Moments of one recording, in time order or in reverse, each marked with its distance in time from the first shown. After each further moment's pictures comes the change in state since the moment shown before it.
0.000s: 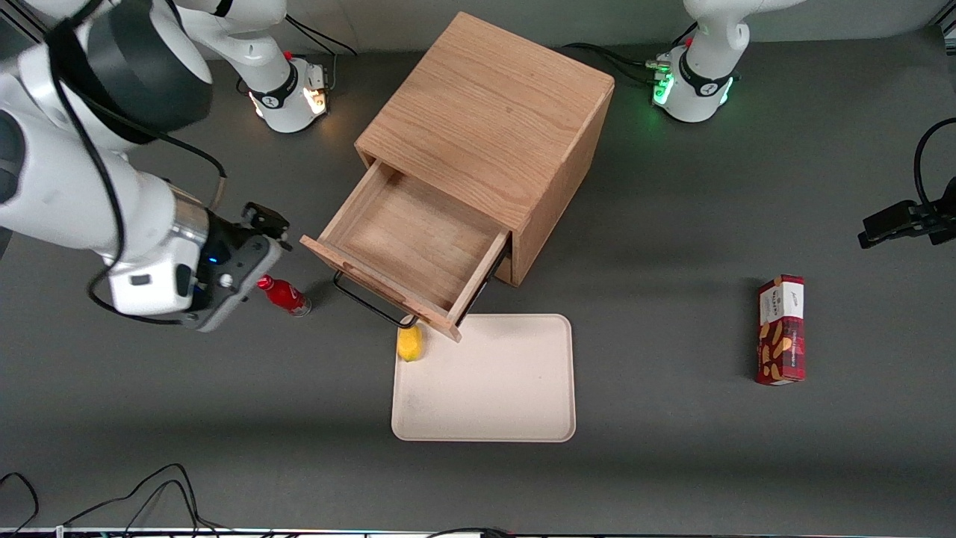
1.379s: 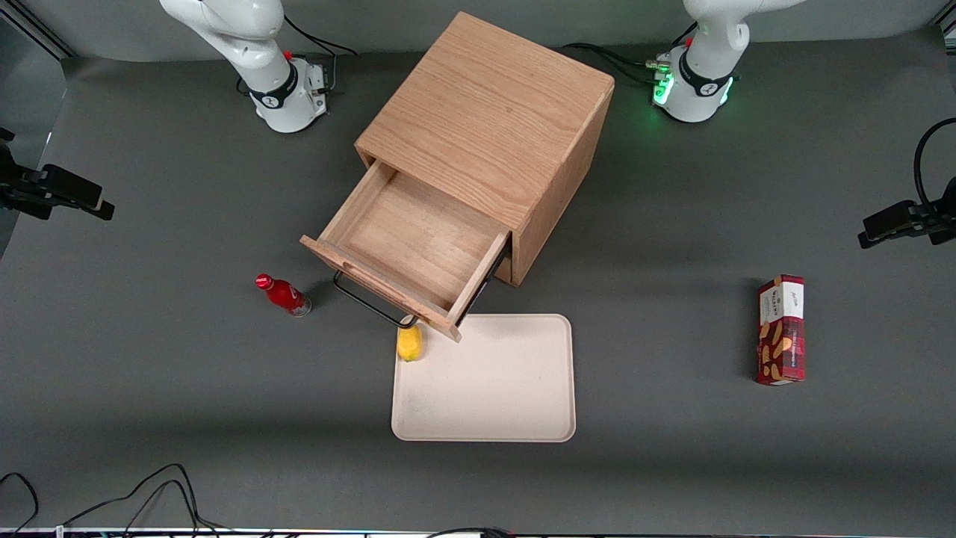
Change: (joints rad) arm -0.382 -0.338 0.003 -0.286 0.068 -0.005 0.541
